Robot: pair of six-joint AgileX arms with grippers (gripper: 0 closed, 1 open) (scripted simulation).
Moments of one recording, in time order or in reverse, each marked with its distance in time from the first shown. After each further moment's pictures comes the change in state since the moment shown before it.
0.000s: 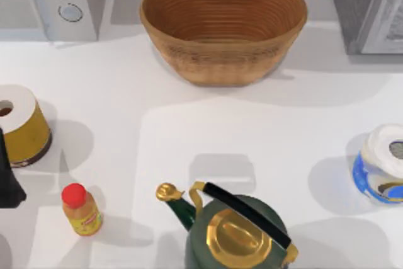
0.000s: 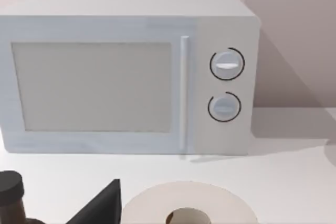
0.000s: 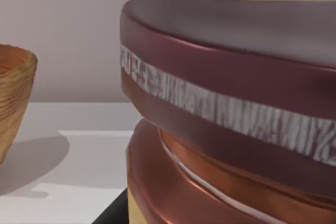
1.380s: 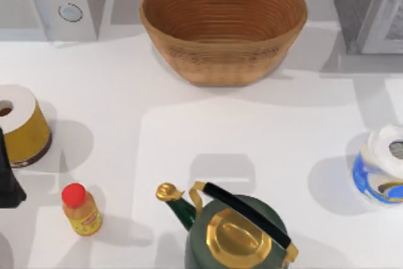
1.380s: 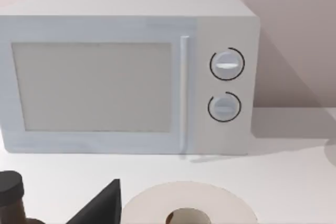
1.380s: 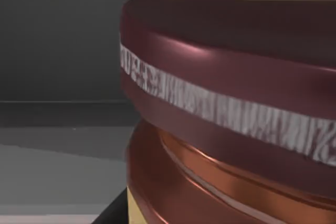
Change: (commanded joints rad) left arm 0.000 0.000 0.000 0.000 0.000 0.000; right arm 0.212 1.101 1.664 -0.540 0.236 0.014
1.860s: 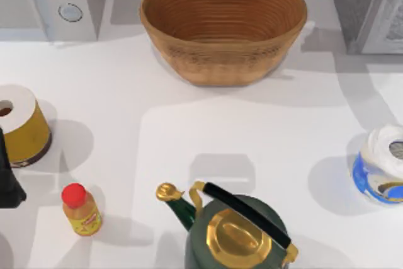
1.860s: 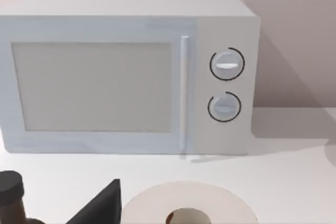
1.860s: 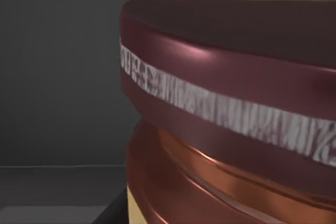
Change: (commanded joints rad) left arm 0.000 0.000 0.000 0.000 0.000 0.000; right arm 0.060 0.312 0.463 -0.158 0.061 0.003
